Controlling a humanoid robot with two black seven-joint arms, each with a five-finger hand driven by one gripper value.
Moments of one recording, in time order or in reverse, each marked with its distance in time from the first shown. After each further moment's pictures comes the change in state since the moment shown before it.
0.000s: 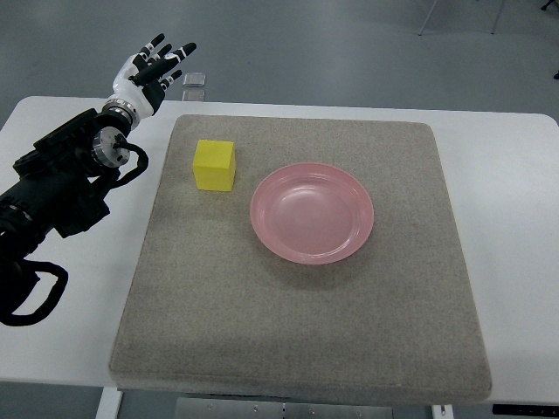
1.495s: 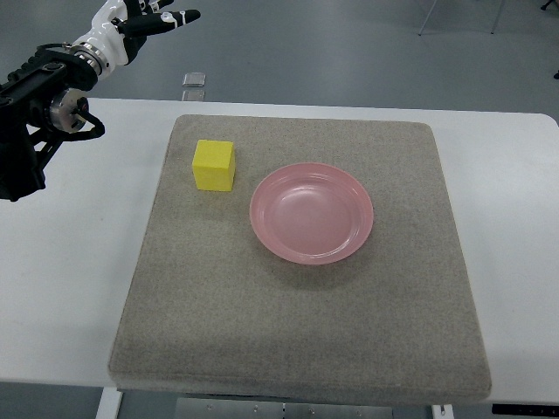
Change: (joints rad) left arm -0.077 0.264 0.124 -0.308 0.388 -0.020 -0.031; right arm 0.000 0.000 0.000 0.000 0.000 0.000 0.000
